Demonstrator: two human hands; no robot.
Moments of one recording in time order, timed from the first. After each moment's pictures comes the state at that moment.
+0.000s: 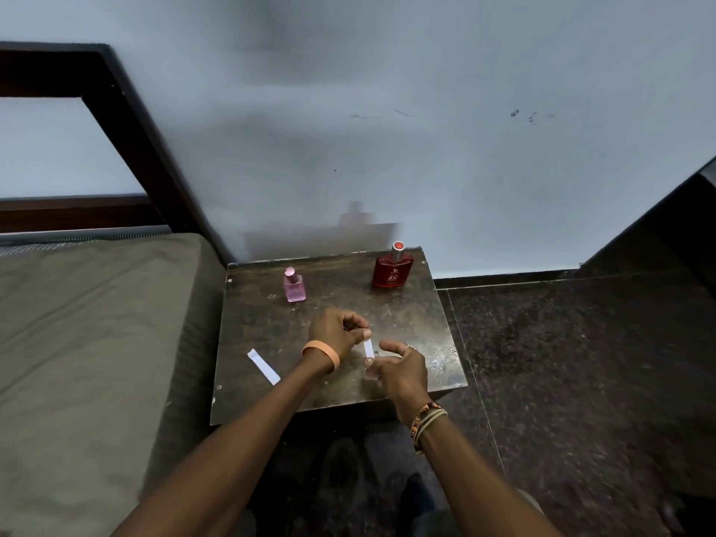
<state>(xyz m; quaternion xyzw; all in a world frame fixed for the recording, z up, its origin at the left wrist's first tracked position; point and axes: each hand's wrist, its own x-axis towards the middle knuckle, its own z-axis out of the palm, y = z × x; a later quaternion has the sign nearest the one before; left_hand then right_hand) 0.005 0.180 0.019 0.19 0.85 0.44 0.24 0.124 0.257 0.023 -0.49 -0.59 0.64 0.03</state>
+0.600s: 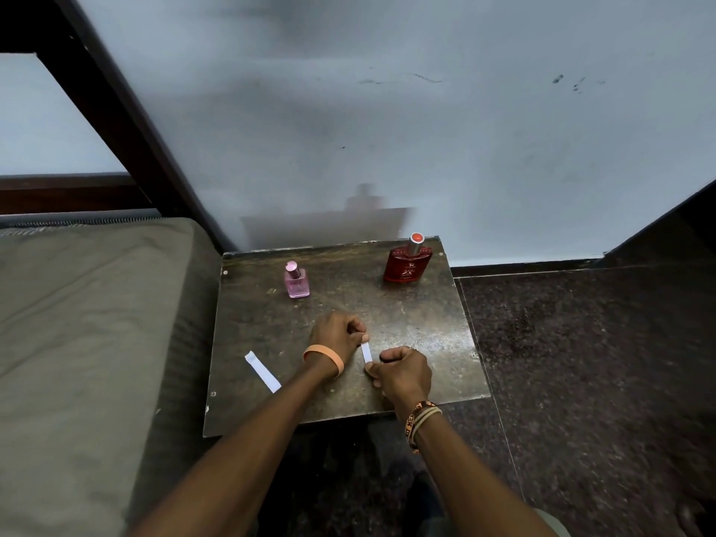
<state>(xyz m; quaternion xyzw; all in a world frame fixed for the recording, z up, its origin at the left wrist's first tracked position) -0.026 0.186 -0.046 0.20 0.89 0.34 0.24 0.087 0.261 -0.044 -0.55 -0.66 0.52 -0.01</state>
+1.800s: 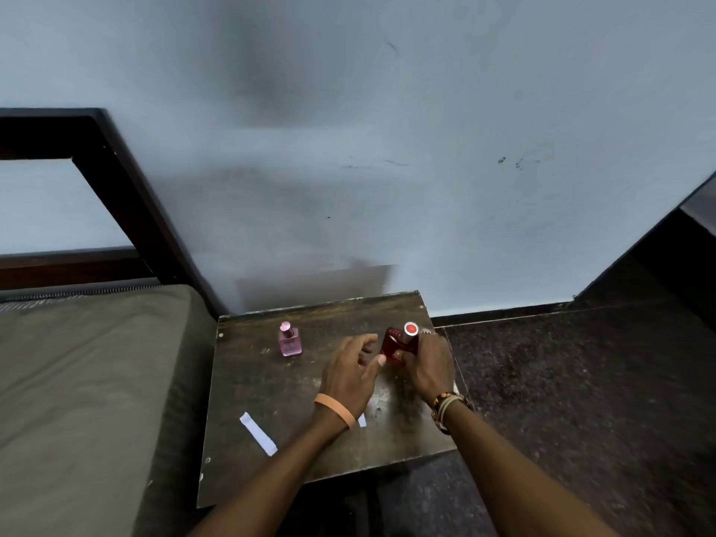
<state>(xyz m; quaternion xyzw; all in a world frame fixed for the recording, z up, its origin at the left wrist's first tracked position) 0.001 0.202 0.033 0.29 0.83 0.48 0.07 0.057 0.348 0.017 -0.38 -0.88 0.26 0.10</state>
